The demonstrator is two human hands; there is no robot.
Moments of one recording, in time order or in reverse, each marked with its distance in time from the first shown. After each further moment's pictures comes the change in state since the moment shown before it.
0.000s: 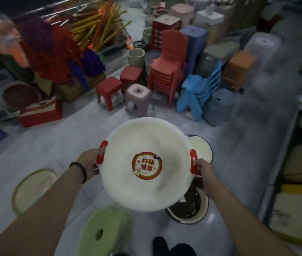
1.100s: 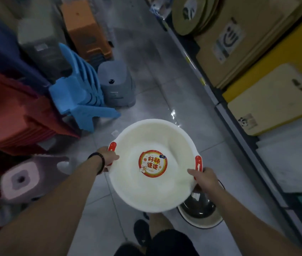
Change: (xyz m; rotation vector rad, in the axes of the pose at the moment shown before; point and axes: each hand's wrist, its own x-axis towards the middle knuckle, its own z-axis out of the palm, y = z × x) left_hand 0.392 0.201 0.598 1.475 -0.598 0.097; right_hand 0.343 -0.068 -0.015 0.491 0.580 0.367
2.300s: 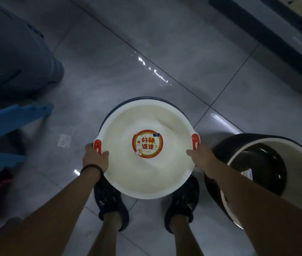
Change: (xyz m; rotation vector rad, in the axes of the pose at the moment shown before) left_hand 0.496 -0.021 0.219 0.477 0.104 0.232; right_hand 0.448 0.141 0.173 0.116 0.131 0.366
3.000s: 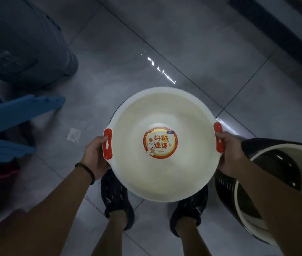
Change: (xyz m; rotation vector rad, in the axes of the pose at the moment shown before) left_hand 0.017 -0.022 -0.046 -0.900 -0.548 -0.137; right_hand -0.017 -0.012 -0.025 0.719 -0.115 -0.044
